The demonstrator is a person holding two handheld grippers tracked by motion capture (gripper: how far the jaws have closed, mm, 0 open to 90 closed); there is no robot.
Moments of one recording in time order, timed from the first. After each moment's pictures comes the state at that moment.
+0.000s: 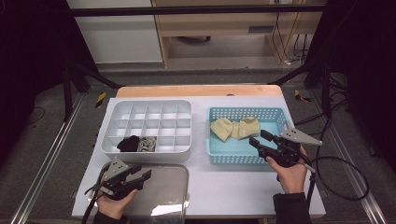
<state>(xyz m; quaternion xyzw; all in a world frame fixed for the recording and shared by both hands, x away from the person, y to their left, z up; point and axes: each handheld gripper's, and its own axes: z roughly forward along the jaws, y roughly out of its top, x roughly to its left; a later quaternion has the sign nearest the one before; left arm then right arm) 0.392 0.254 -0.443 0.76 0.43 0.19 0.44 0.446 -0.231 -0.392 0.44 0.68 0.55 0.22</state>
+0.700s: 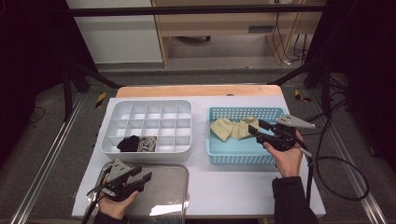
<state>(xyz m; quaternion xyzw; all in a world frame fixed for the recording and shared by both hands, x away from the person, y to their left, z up) 0.392 0.255 -0.454 0.77 0.44 0.19 0.43 0.487 -0.231 -0.386 0.45 0.69 0.52 0.23</state>
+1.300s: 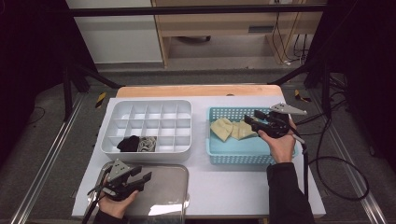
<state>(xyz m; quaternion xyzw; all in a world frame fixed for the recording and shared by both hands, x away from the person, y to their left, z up) 0.395 0.257 -0.459 0.77 0.44 0.19 0.43 0.523 -0.222 -0.381 0.45 0.69 0.51 0.23</state>
